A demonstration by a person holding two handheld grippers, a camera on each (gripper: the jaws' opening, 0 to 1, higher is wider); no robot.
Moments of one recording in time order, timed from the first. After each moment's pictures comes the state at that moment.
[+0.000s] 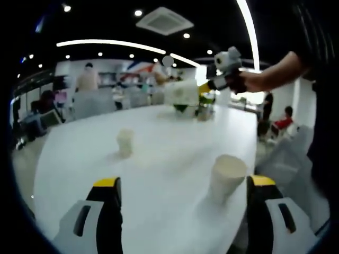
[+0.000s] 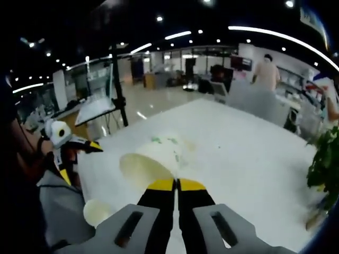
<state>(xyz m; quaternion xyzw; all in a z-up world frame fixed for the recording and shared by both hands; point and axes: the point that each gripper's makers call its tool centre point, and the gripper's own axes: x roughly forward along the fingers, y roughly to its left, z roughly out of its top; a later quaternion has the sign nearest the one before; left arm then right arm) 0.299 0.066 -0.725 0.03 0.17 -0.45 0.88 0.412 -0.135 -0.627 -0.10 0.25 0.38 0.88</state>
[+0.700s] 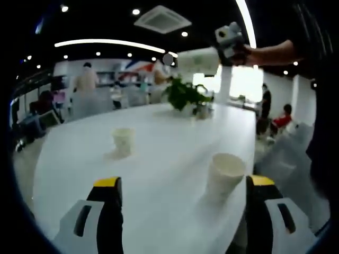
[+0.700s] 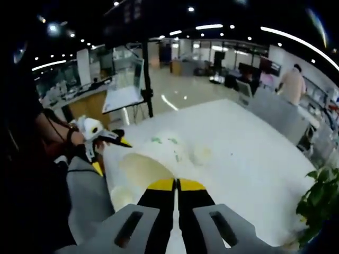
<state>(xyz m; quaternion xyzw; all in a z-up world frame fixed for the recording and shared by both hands) 0.295 0.060 -0.727 0.03 0.17 -0.46 0.87 0.364 -0.125 -0.561 -0.18 0.30 0.48 0.80</state>
